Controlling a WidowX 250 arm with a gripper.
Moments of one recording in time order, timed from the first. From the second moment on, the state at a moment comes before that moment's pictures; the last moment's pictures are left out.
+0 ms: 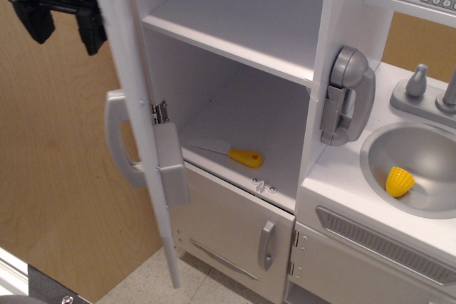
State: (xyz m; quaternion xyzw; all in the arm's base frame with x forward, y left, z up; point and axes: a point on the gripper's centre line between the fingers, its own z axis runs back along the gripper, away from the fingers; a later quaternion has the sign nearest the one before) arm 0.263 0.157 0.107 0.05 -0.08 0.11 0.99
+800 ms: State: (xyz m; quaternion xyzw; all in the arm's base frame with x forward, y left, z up) arm 0.297 0.113 0.094 0.05 -0.06 0.13 0.99
